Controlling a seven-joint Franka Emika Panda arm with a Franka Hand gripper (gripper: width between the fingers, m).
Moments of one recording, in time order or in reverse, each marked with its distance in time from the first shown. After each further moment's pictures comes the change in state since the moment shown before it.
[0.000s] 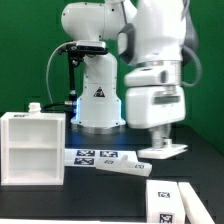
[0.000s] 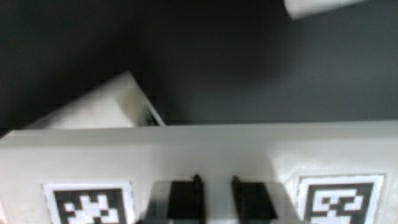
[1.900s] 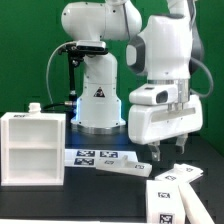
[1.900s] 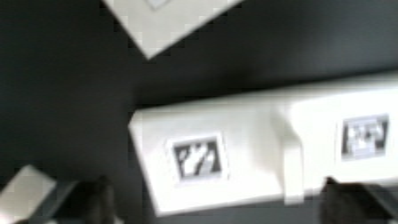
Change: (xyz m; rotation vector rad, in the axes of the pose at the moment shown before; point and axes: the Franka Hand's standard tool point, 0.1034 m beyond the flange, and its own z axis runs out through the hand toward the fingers) arm 0.012 -0.040 0.014 0.080 -0.103 0.372
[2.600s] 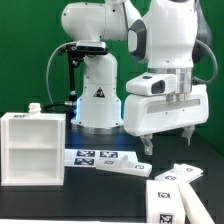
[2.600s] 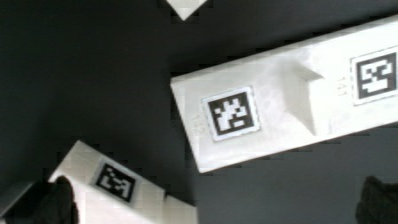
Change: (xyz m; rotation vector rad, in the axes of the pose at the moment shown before) arm 0.024 0.045 -0.012 -0.001 -0.016 0.090
